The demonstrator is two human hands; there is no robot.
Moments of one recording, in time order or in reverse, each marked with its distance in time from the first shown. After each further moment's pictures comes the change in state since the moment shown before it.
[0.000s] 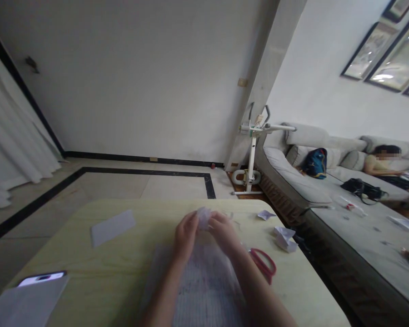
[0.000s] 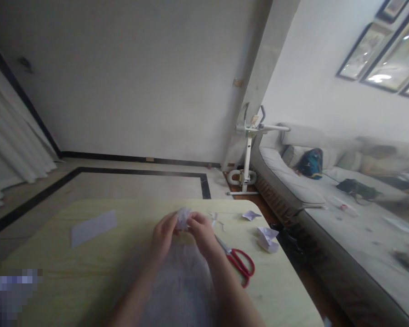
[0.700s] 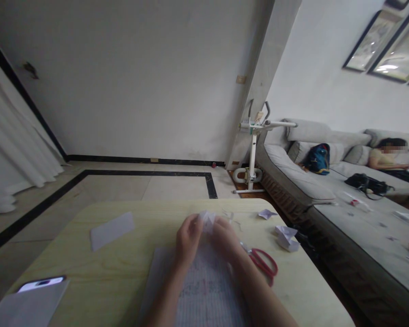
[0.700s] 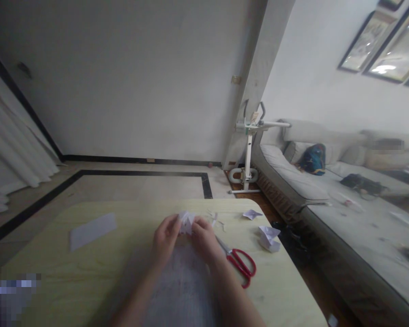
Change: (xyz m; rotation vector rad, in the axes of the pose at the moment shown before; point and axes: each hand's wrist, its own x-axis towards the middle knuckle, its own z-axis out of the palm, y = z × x) left_hand -0.005 -0.017 0.006 0.127 -0.012 0.112; right_hand -0.011 0.004 -0.006 0.080 -0.026 0.045
